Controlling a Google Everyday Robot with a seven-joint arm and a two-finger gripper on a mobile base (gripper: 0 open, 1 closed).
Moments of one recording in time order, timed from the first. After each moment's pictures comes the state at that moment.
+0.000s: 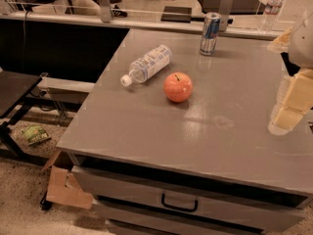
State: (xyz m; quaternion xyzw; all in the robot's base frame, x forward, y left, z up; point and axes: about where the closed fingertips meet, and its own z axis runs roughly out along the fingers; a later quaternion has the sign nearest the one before) arm 0.438 -0.217 0.976 -0.60 0.78 -0.03 0.16
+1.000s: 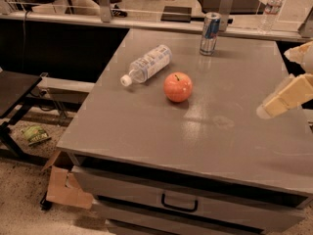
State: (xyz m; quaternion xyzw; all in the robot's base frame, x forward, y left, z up) arm 0.489 -0.254 0.944 -0.46 0.83 0.05 0.31
